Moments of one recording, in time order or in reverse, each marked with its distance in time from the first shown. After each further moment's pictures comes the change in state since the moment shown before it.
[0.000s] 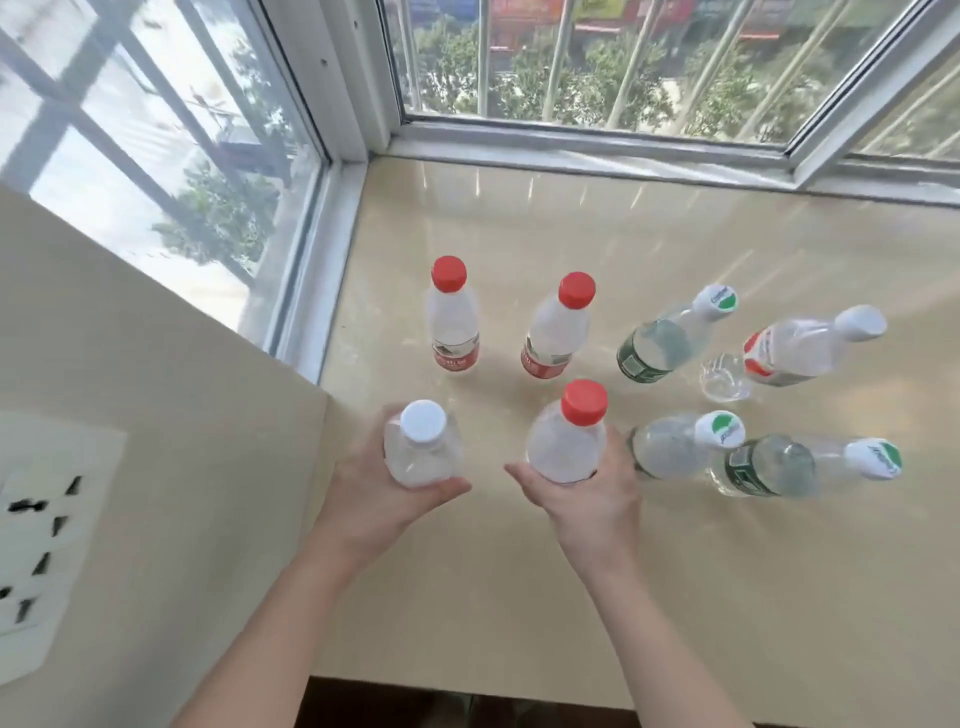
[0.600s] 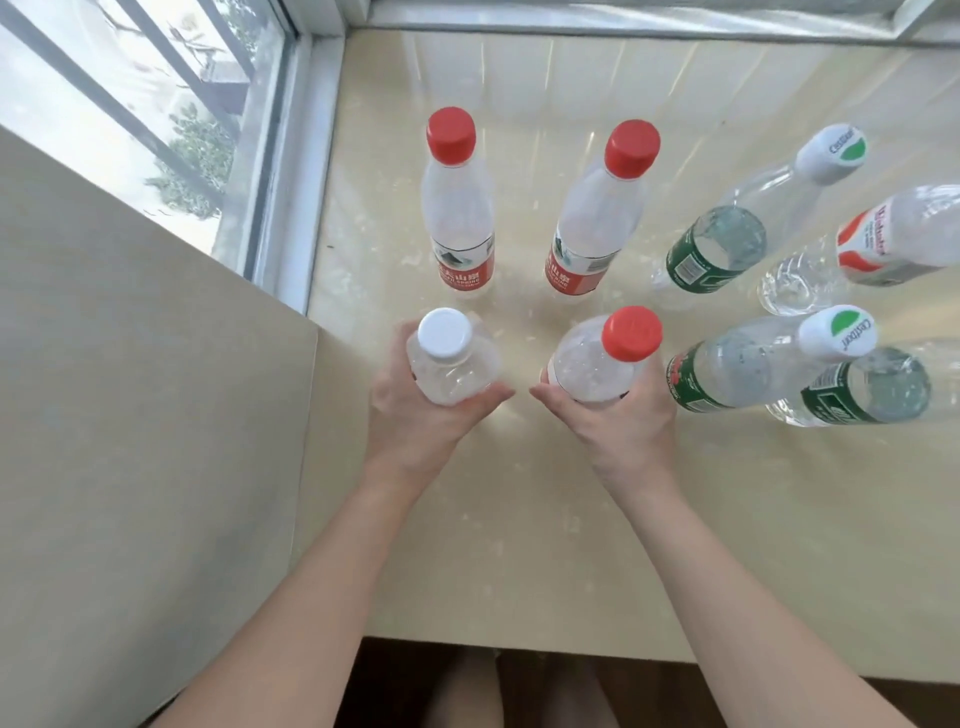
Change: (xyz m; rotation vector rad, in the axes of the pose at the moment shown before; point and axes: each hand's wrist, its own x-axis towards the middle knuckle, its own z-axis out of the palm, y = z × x) left_hand 0.032 -0.046 0.044 -0.031 0.151 0.070; right_hand 0.021 0.054 0.030 0.051 -0.023 -0.018
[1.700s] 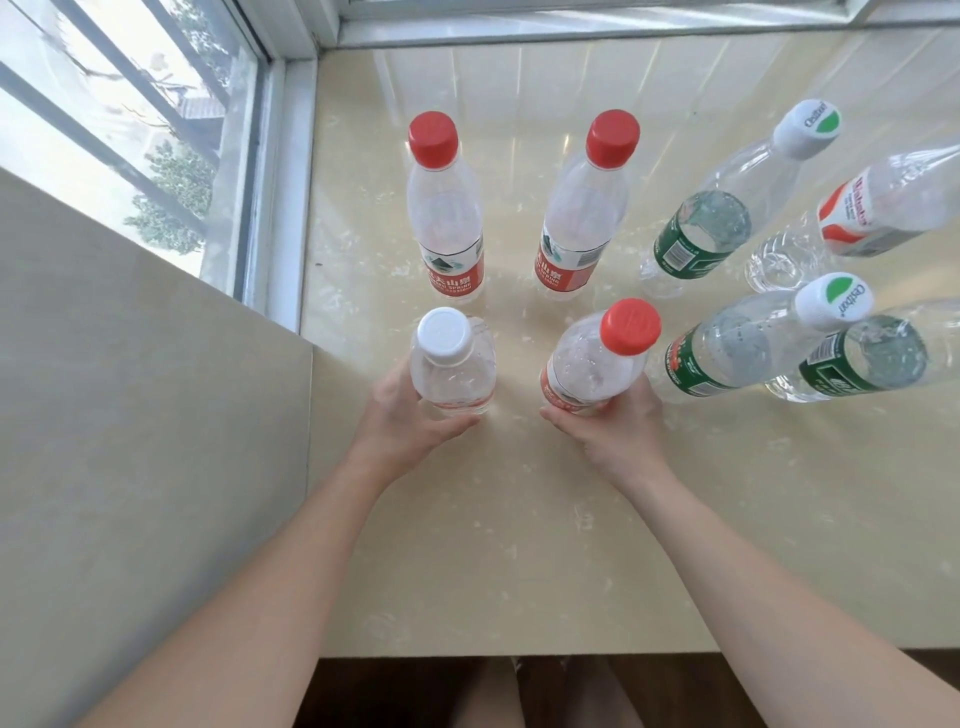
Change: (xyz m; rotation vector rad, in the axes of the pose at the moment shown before) left_hand 0.035 -0.059 -0.020 0.329 -0.266 0.071; right_hand 0.004 0.058 0.012 -0.153 -0.032 0.115
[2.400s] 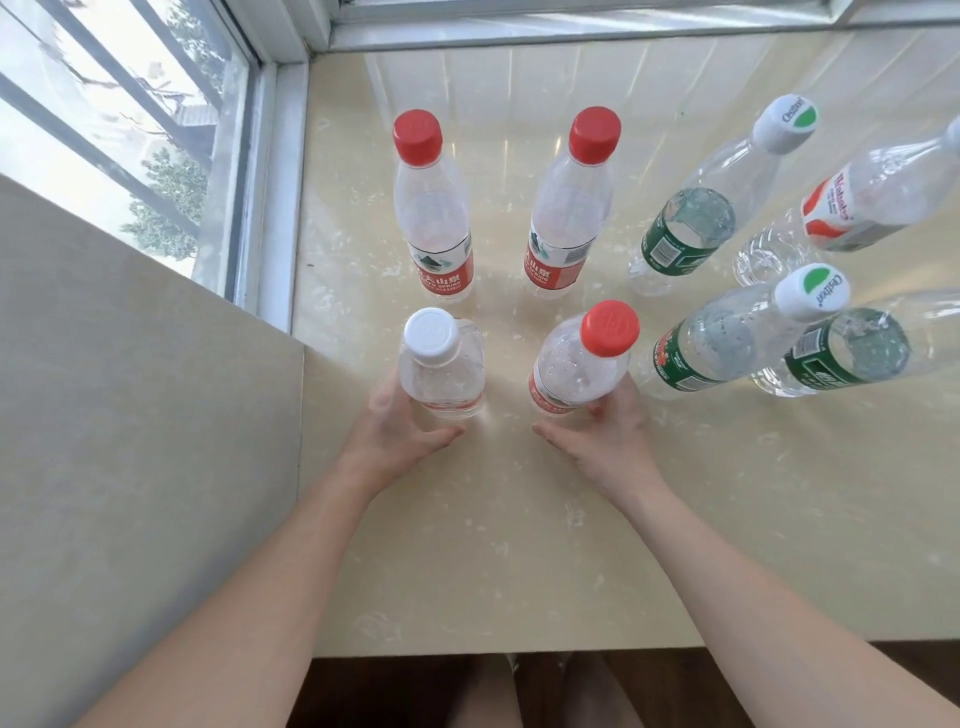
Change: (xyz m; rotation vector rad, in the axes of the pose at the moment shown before) left_hand -0.005 -0.012 0.003 0.119 -0.029 0.048; right_hand -0.011 0.009 -0.003 -0.005 -0.066 -0.062
